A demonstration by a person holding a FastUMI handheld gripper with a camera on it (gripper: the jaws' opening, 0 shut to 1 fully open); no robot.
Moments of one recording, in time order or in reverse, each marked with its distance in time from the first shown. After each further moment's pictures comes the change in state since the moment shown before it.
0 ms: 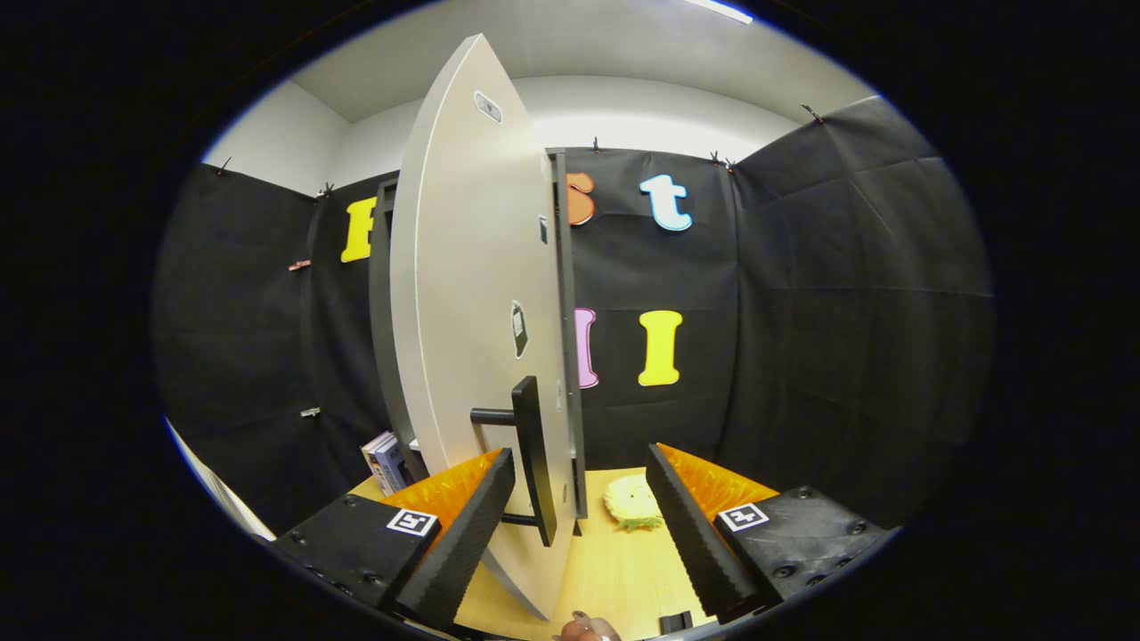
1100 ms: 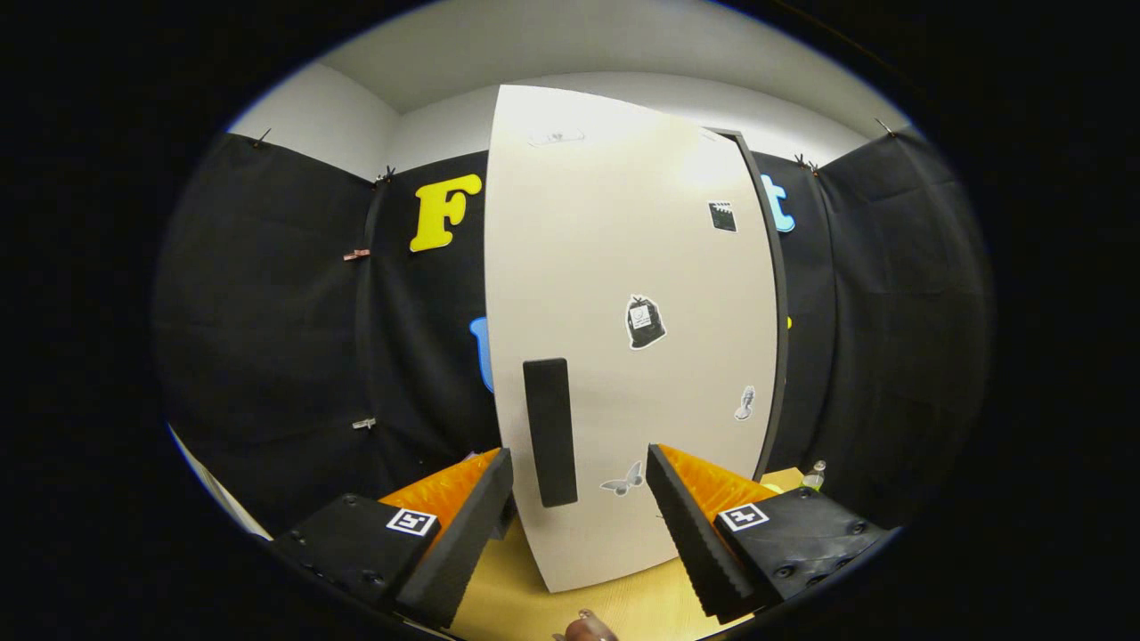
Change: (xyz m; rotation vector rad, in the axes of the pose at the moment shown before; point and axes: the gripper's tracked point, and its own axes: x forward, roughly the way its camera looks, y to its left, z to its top) arm 0.089 0.250 -0.025 -0.013 -0.019 0.122
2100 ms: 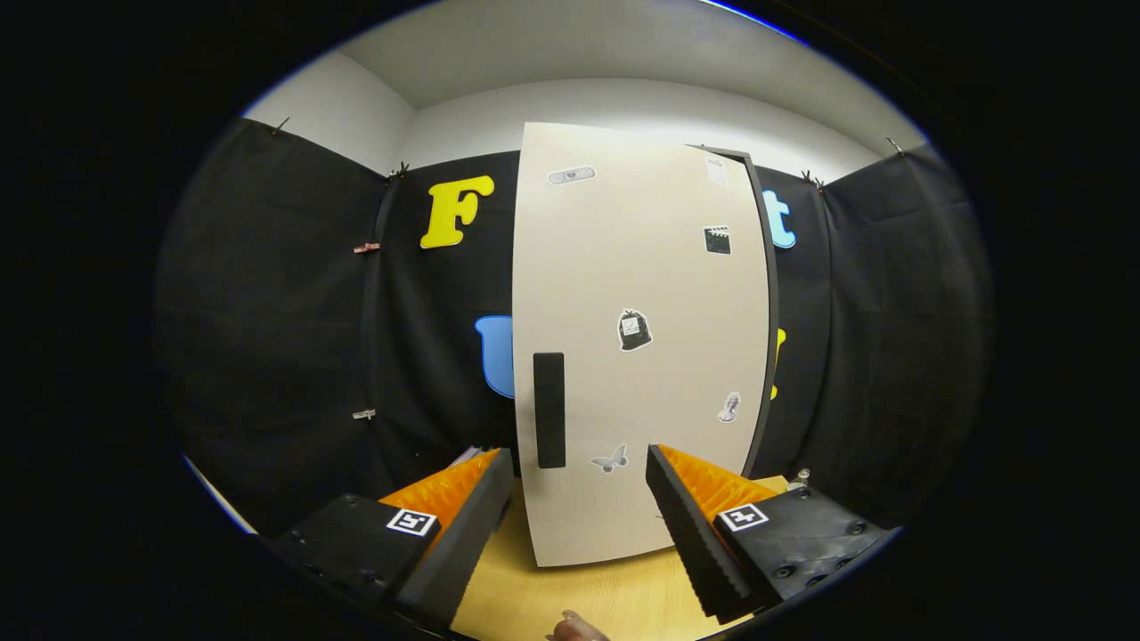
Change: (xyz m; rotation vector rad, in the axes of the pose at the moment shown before) arm -0.037 0.001 0.009 -0.050 -0.022 0.005
